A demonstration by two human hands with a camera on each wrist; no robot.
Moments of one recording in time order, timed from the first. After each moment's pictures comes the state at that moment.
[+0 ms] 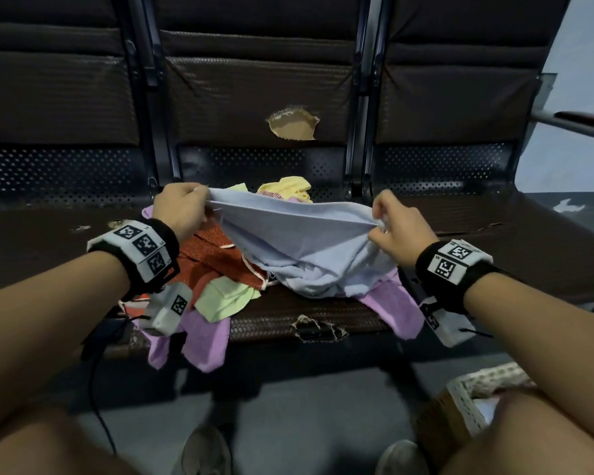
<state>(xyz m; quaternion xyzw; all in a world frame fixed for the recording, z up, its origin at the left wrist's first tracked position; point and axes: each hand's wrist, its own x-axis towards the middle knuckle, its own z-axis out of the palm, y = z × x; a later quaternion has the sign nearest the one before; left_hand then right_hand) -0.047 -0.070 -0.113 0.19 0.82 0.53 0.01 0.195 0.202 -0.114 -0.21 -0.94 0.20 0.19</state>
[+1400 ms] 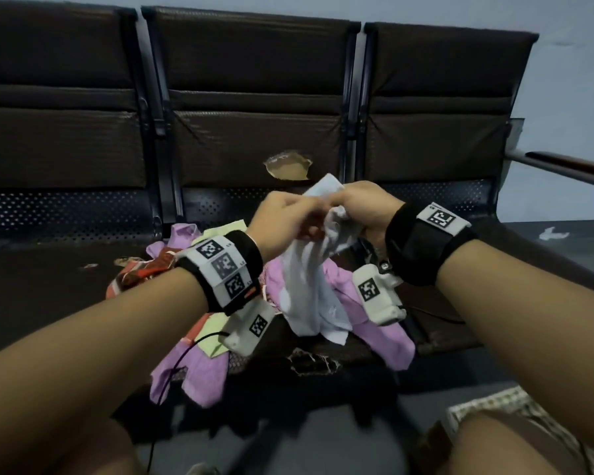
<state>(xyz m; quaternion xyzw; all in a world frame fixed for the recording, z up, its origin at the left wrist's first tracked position) 0.055 0.019 -0.035 0.41 0.63 0.63 0.19 0.148 0.146 0.005 -0.26 -0.75 0.59 0.14</state>
